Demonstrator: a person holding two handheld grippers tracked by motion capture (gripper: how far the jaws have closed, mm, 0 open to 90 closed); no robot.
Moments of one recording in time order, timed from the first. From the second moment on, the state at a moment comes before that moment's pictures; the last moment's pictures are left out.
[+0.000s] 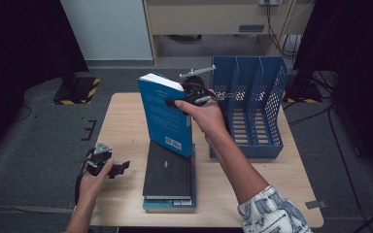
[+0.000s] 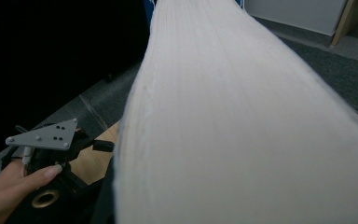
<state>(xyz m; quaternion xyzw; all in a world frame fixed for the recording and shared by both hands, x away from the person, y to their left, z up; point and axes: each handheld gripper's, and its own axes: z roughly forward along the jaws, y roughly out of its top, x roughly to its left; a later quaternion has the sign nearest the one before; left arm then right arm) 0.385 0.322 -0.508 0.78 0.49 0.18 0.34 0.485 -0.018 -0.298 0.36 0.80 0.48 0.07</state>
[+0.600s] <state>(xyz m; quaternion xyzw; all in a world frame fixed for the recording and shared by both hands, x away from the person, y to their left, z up) 0.385 0.319 -0.512 0.78 0.49 0.17 0.33 0.492 -0.037 -0.292 0.39 0.77 0.51 0.04</state>
